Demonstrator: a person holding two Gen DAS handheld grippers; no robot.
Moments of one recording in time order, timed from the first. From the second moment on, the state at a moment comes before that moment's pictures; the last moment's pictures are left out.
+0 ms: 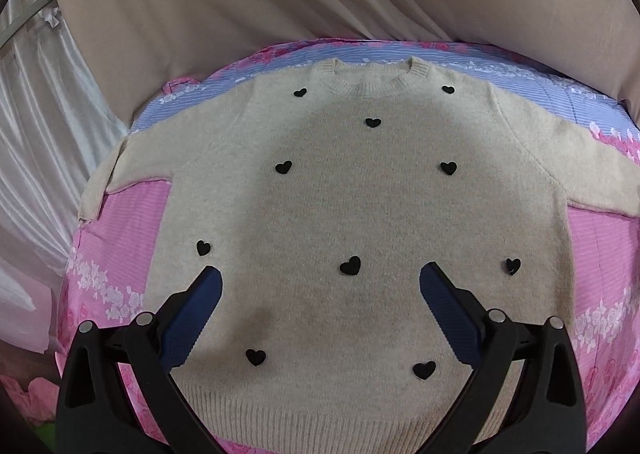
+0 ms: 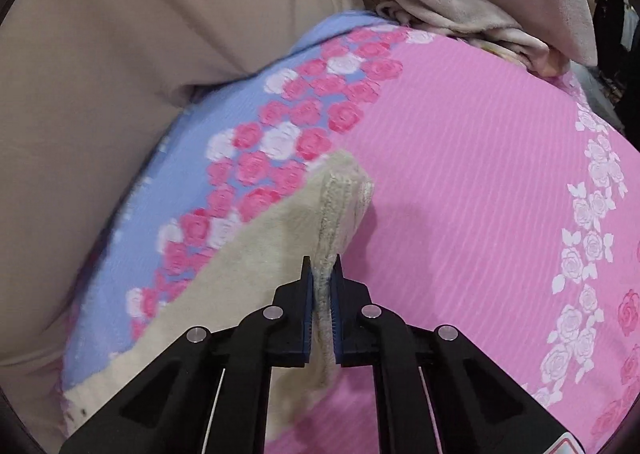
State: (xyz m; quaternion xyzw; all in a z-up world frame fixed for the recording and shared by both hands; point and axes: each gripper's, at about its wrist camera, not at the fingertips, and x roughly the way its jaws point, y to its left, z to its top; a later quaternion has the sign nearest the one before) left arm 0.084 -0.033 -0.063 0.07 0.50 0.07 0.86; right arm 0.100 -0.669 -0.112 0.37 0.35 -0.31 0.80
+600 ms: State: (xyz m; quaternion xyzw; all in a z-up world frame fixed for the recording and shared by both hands) left arm 0.072 0.025 -0.045 -0.03 0.47 0.05 0.88; right arm 0.208 -0.300 0.099 0.20 0.31 0.12 0.92
